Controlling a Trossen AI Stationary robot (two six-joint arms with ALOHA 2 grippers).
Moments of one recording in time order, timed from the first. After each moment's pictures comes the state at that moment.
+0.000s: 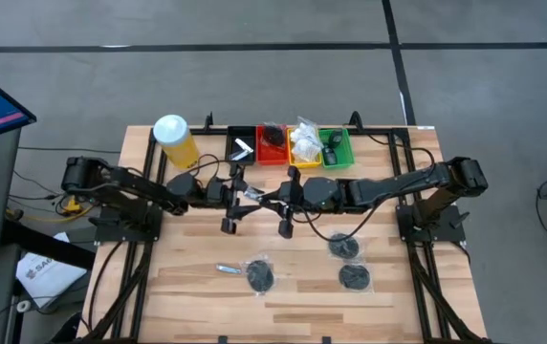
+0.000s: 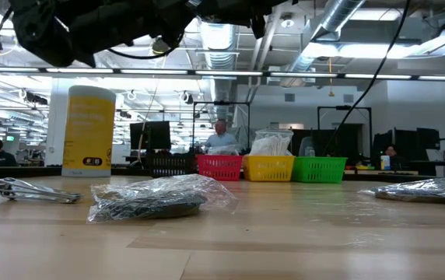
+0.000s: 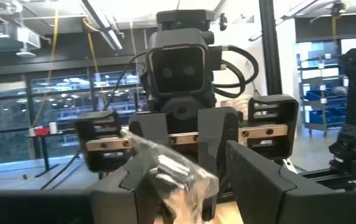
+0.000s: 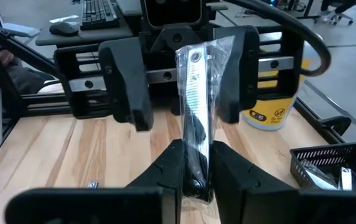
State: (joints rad) left arm 0.03 1.46 0.47 1.33 0.15 0.07; right arm 0.13 1.60 1.17 0.11 0.26 0.08
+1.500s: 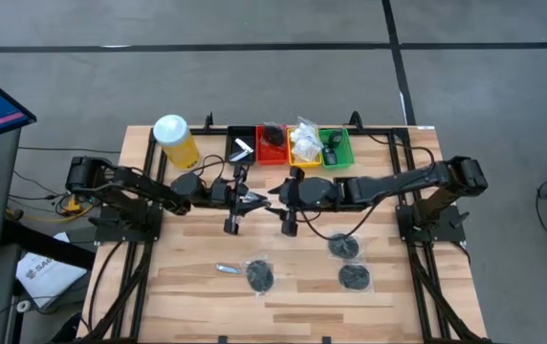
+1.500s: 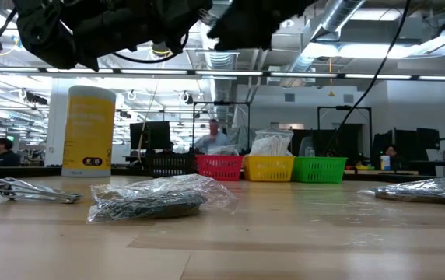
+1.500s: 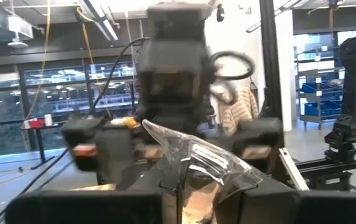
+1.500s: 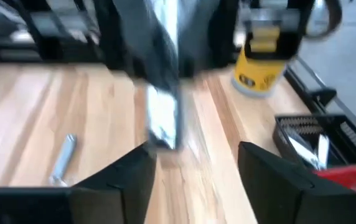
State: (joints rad) left arm 0.03 1.50 0.48 1.32 0.18 0.07; right arm 0.10 1.60 1.17 -0.06 0.27 0.02
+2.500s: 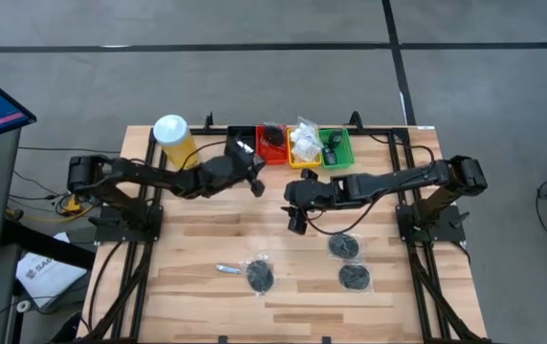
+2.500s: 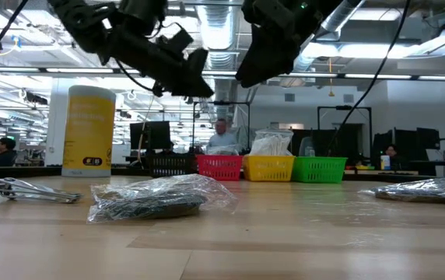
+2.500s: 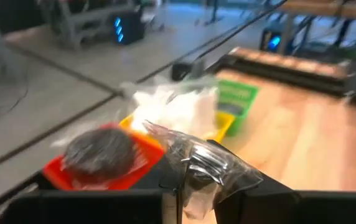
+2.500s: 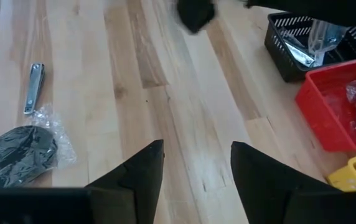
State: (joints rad) left arm 0.20 1.49 0.70 0.52 -0.46 -0.09; right arm 0.08 1.60 1.17 -0.36 0.26 0.19
